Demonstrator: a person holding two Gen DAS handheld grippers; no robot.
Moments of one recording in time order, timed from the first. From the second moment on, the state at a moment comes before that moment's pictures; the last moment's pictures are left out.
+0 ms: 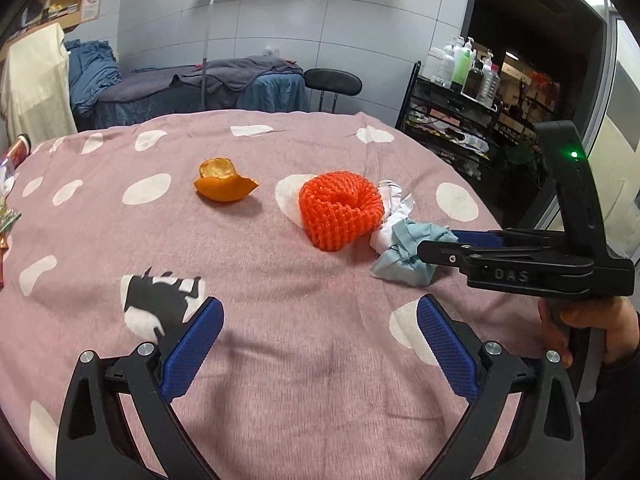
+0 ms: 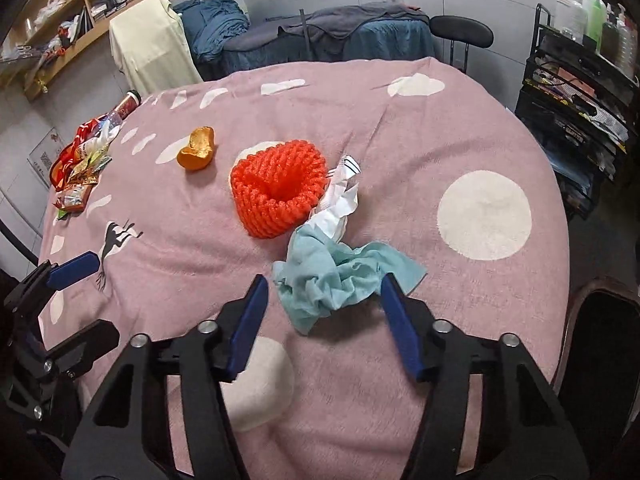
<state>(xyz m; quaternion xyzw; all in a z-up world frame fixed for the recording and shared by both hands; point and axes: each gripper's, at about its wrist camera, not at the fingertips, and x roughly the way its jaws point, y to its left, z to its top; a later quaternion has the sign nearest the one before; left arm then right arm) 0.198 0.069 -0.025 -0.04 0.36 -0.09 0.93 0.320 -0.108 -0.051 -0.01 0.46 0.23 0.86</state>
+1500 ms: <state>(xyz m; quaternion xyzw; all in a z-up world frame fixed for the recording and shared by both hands) 0.236 0.031 -0.004 -0.06 0.34 -0.12 0.93 0.219 -0.242 -0.030 0.16 0.35 0.19 0.90</state>
